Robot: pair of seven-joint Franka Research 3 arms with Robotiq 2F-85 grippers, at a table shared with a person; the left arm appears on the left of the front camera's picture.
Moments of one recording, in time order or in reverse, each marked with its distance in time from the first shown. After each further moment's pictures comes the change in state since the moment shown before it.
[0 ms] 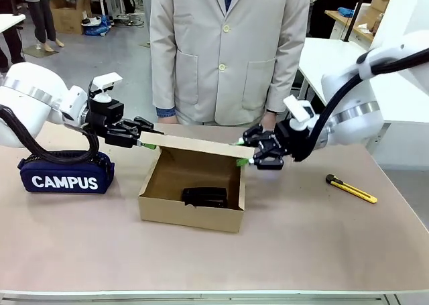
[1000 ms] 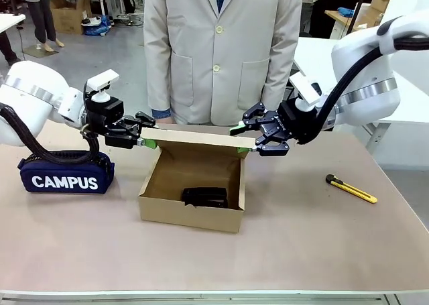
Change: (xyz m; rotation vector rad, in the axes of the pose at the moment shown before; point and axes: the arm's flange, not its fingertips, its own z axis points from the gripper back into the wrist) left arm 0.007 -0.001 -0.006 -0.036 -0.034 -0.146; right arm 0.059 0.005 -0.009 0.052 0.030 0.106
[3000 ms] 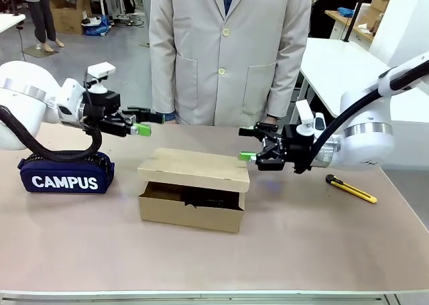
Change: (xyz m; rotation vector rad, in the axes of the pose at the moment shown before) left arm 0.005 -0.002 0.010 0.159 -0.011 0.180; right arm -0.078 0.044 0.000 -0.431 -0.095 -0.310
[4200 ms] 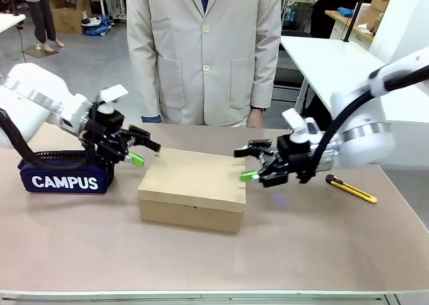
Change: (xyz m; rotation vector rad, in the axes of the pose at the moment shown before) left arm -0.018 -0.009 0.004 -0.077 0.200 -0.039; right arm 0.010 0.020 0.007 0.180 0.096 -0.117
